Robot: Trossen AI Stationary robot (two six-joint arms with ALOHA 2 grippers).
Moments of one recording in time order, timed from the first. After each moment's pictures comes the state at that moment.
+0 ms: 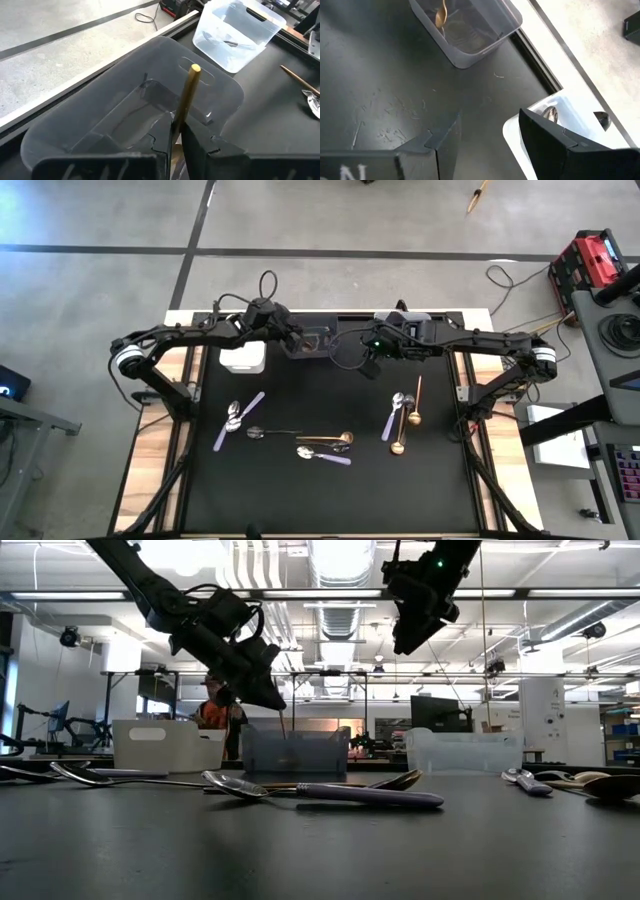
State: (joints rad) left arm 0.63 1.55 0.82 0.18 0.12 -0.23; right arm -0.21 1.47 1.32 -0.85 0.37 0.18
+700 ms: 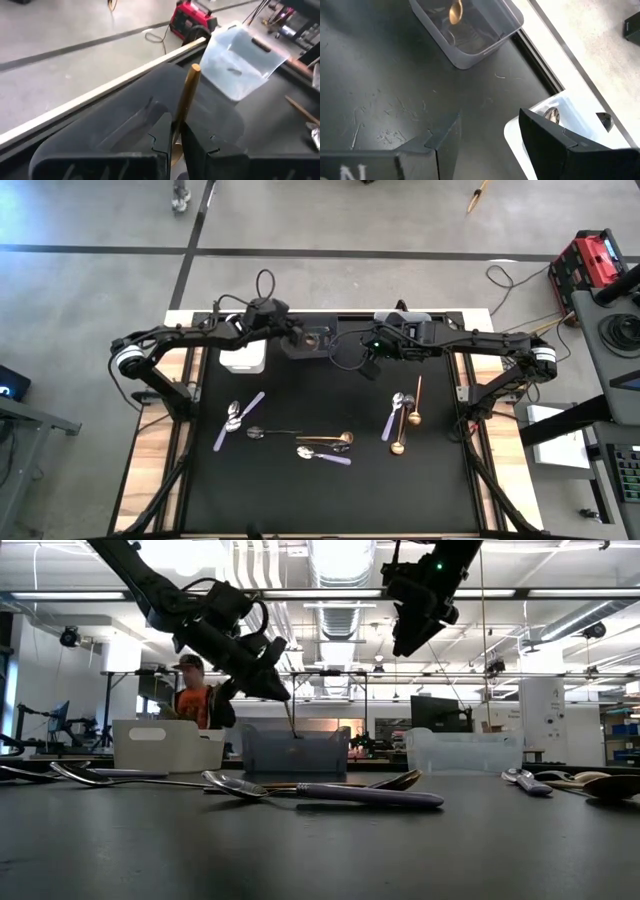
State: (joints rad) left arm 0.61 1.55 0.82 0.29 0.02 -0.31; right arm -0.21 1.47 1.31 -0.82 0.37 0.18
